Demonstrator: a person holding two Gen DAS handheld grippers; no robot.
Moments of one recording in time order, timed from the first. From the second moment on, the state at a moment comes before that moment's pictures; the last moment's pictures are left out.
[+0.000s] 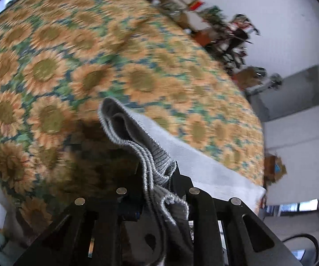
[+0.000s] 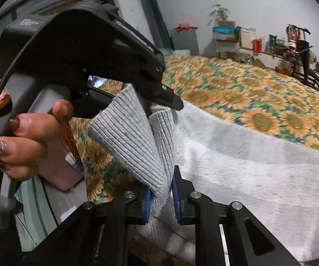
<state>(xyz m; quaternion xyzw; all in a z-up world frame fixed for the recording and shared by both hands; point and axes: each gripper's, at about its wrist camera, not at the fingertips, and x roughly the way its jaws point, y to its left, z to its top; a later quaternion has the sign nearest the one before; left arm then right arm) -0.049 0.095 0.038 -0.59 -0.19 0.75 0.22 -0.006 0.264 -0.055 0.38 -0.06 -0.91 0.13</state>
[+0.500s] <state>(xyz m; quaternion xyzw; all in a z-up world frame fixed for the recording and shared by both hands) 0.032 0.378 0.144 -0.53 -0.03 0.70 0.48 0.122 0.459 0.013 0.24 -0.18 -0.95 -0.10</state>
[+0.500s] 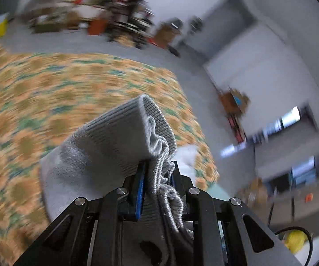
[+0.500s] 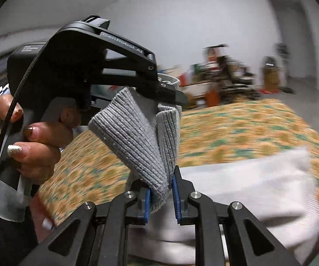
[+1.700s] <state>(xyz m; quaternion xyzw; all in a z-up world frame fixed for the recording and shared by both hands) 0.017 0.406 0.048 -0.59 0.02 0.69 0.43 0.162 0.576 -0.077 0.31 -0.31 -0.86 -0.27</state>
